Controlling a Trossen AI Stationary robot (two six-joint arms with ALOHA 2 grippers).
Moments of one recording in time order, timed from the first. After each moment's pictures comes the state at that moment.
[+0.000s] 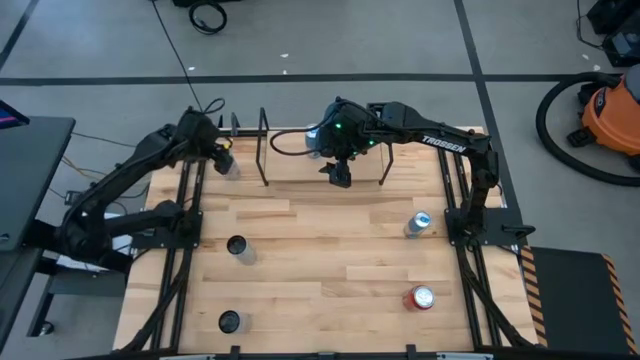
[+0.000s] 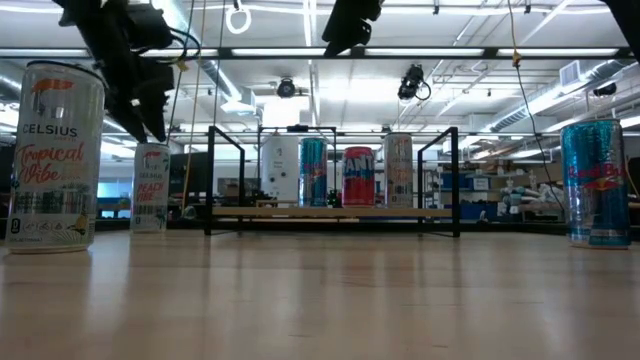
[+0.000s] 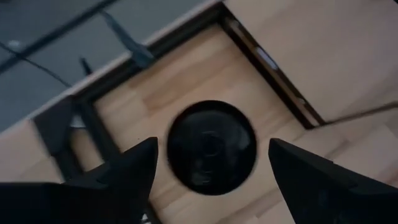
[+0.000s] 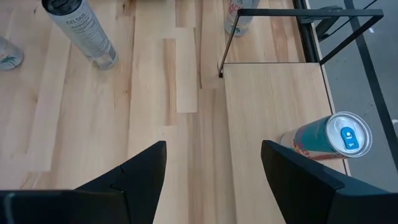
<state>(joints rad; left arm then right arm) 0.93 0.96 0.84 -0.85 -0.08 0.01 -0.22 1.84 2.08 -1.12 -0.08 -0.17</state>
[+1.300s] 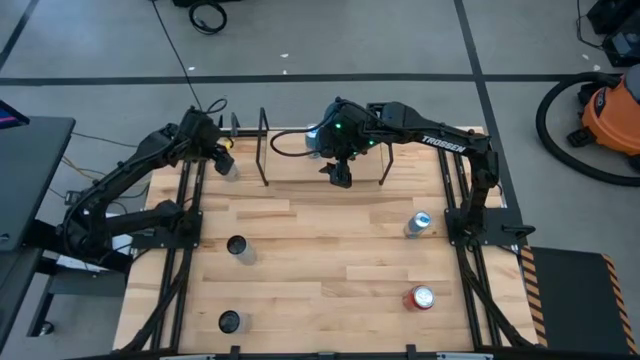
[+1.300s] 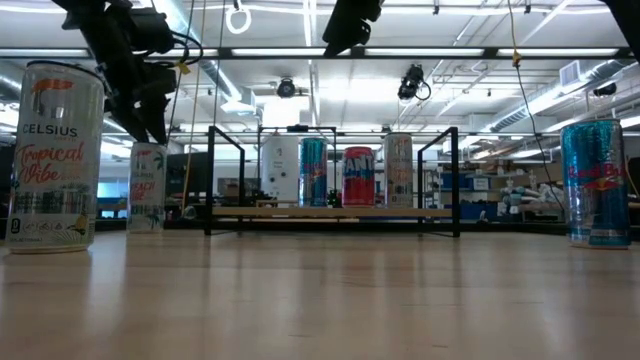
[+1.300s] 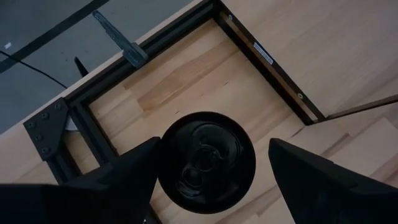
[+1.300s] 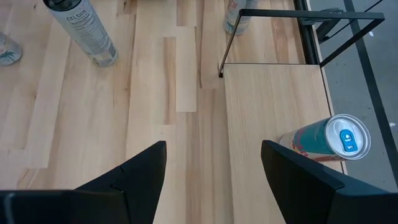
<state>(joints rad) 0.93 0.98 0.84 -0.85 -0.08 0.04 -0.22 1.84 2.08 -1.12 -0.08 -0.19</state>
